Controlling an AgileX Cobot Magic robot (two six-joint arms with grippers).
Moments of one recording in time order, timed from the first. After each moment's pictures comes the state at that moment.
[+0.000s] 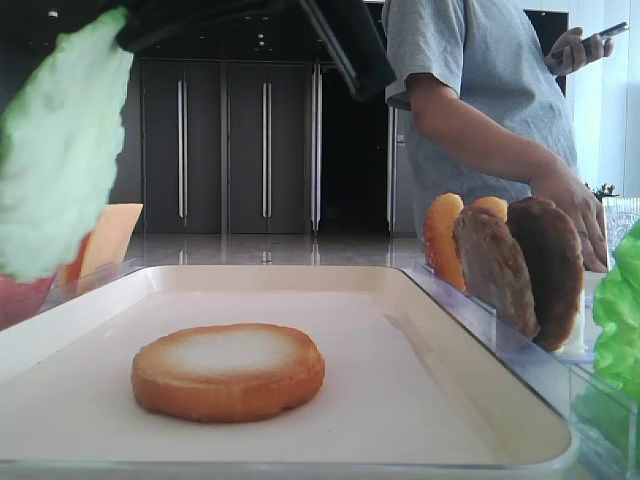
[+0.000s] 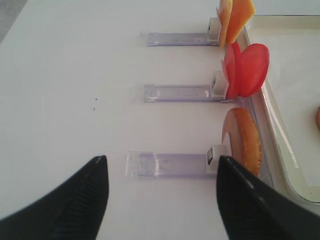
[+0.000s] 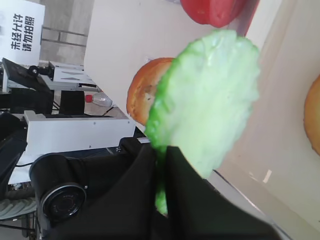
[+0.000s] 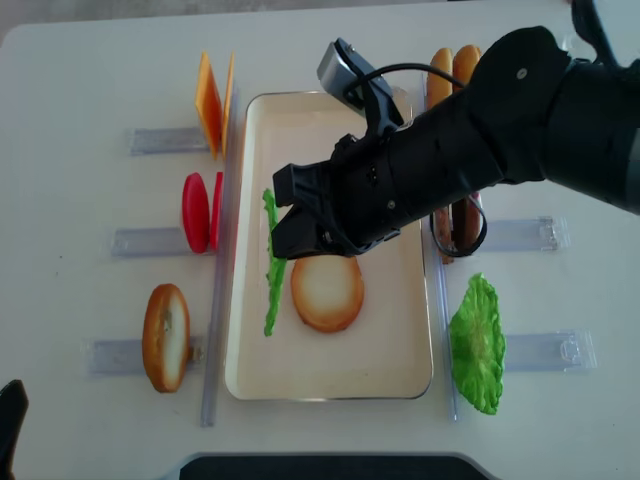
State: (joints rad) left arm 0.09 -0.02 -0.47 -0.01 1.11 0.04; right arm 0.70 1.65 -1.07 1.26 0.74 -0.47
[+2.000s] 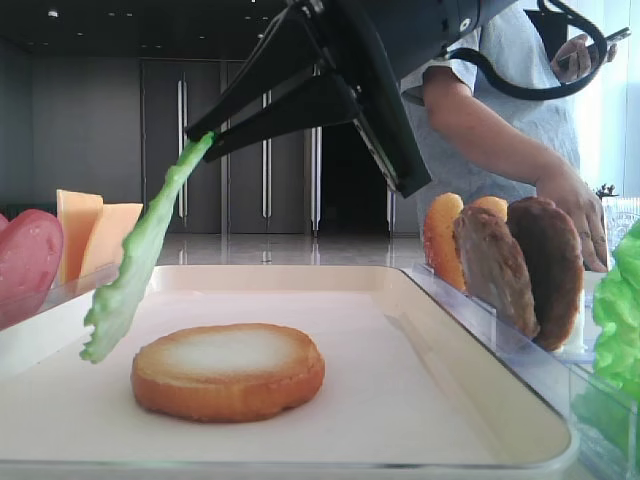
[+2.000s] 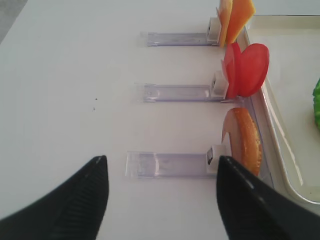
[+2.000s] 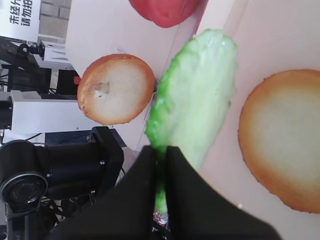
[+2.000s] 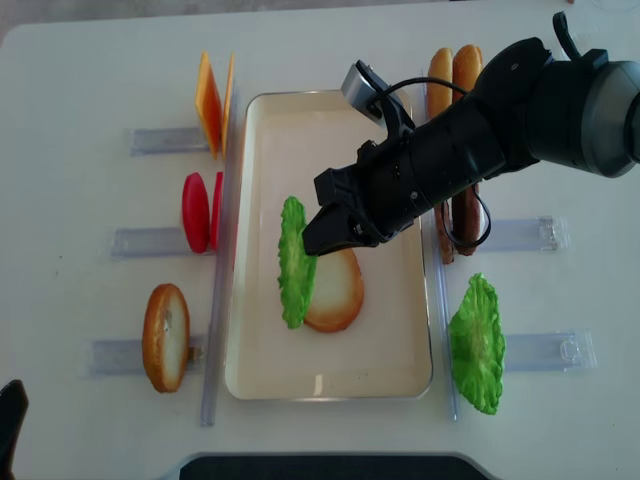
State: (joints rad) left arm 0.09 -0.02 -0.47 -0.01 1.11 0.04; right arm 0.55 1.80 -1.07 1.32 0.90 -0.75
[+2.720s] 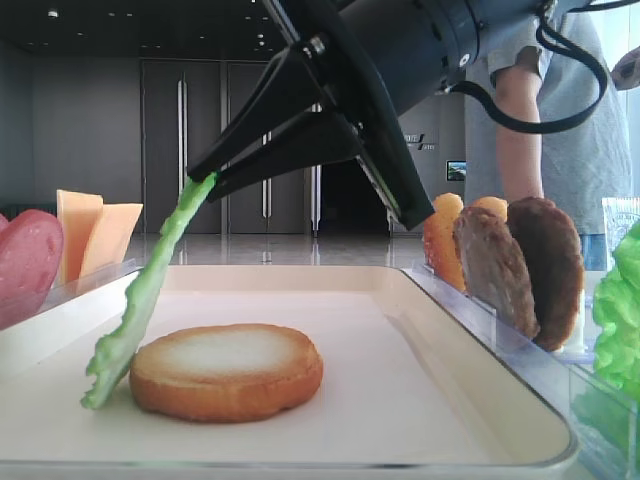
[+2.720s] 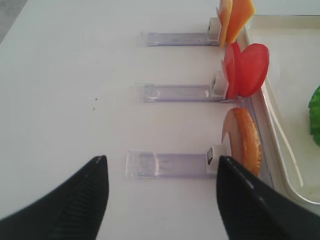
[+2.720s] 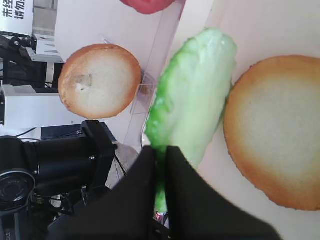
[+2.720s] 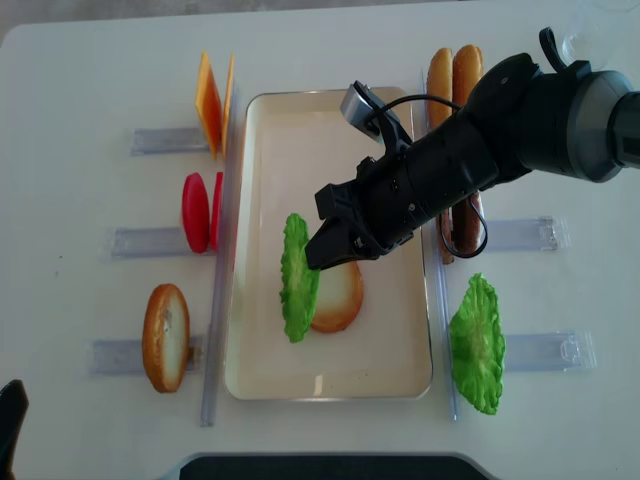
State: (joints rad) left arm 0.09 -0.02 -0.47 -0.01 1.11 0.04; right arm 0.55 1.84 -1.06 1.32 0.90 -0.78
